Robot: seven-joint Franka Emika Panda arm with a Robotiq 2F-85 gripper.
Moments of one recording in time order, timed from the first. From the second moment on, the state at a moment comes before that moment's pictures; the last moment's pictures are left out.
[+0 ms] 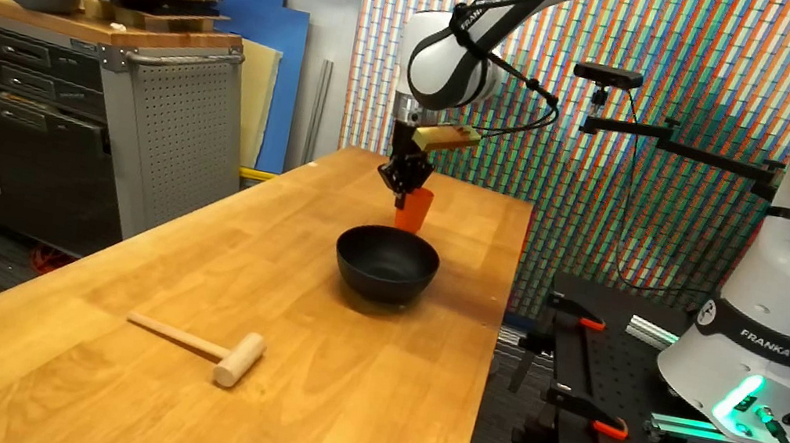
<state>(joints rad) -0.13 0.44 -0.14 -2.09 0.02 2.49 0.26</state>
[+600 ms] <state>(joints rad) -0.07 0.28 -0.14 -2.16 0.01 2.49 0.28</state>
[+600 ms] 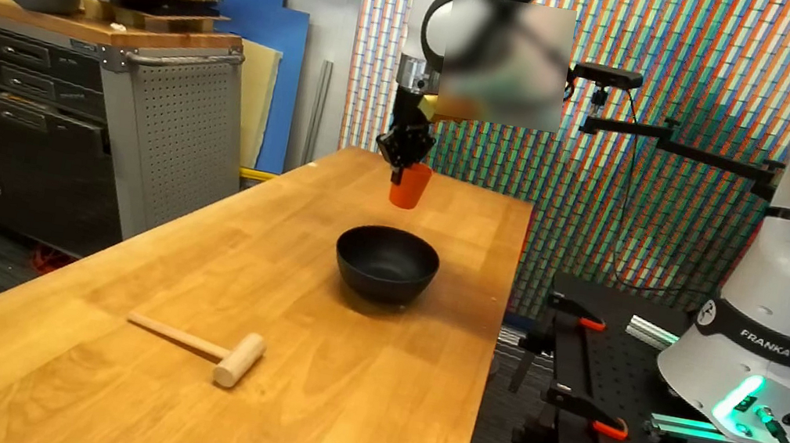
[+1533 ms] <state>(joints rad) 0.12 0.11 0.01 -2.46 -0.07 2.51 0.47</state>
